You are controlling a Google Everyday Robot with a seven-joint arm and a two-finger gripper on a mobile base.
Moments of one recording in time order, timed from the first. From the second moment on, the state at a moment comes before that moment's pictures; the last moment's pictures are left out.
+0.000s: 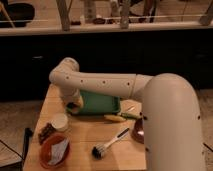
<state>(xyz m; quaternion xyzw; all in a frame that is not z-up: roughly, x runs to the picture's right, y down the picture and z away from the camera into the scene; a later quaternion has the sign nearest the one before) -0.172 0.078 0.753 -0.18 -0.25 -0.67 0.67</state>
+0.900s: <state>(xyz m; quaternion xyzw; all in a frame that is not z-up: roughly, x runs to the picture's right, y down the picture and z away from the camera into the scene) -0.167 0.058 0.765 -0.19 -0.24 -0.66 0.68</state>
